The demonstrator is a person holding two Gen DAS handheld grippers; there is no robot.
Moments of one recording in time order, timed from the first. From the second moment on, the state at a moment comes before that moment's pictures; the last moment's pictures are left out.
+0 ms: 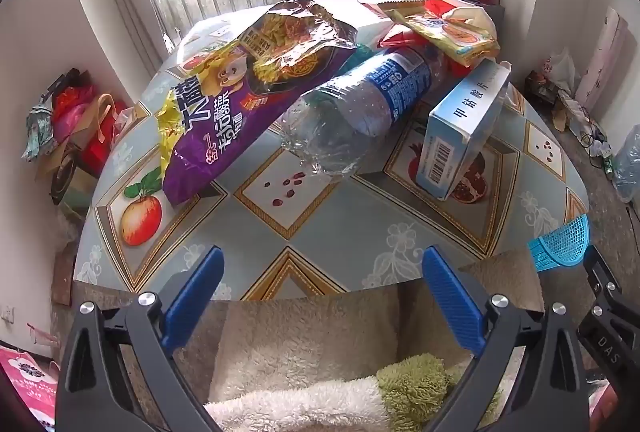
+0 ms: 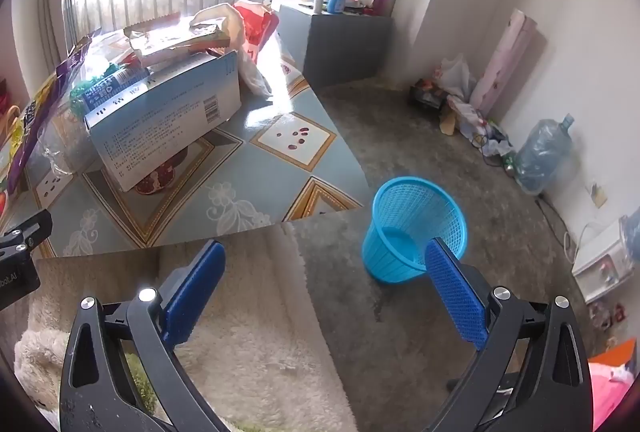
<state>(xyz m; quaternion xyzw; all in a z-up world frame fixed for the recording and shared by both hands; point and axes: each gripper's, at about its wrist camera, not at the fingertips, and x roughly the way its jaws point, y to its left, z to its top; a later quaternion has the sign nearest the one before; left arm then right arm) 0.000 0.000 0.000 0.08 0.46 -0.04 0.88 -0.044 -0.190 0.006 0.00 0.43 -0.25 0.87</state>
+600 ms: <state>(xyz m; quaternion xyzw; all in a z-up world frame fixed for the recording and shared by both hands) -0.001 0.000 0.005 0.08 0.46 -0.04 0.88 -0.048 -0.192 0.006 0.00 0.43 -0.25 0.87</state>
